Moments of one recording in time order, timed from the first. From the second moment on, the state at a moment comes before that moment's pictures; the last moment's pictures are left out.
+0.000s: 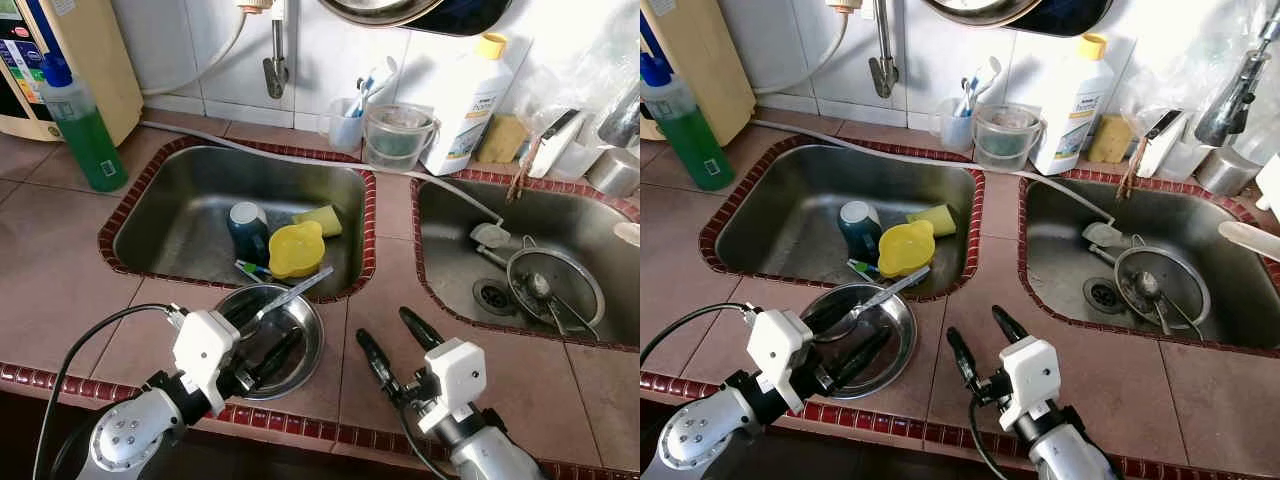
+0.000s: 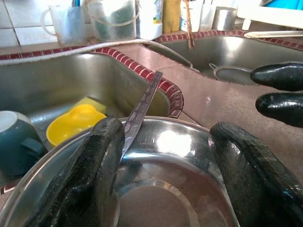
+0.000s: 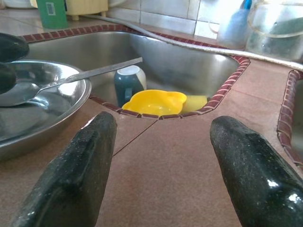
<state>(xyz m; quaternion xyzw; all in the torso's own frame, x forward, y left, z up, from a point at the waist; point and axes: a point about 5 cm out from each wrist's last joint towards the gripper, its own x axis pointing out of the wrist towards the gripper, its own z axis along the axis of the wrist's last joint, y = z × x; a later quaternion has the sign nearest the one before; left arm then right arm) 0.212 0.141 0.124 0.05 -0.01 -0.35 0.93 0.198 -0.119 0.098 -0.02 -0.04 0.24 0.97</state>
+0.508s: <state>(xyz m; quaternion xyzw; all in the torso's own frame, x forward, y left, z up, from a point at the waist) 0.233 0.138 0.125 0.02 0.02 -0.33 0.94 0.194 -0.110 0.113 0.00 -0.06 0.26 0.96</state>
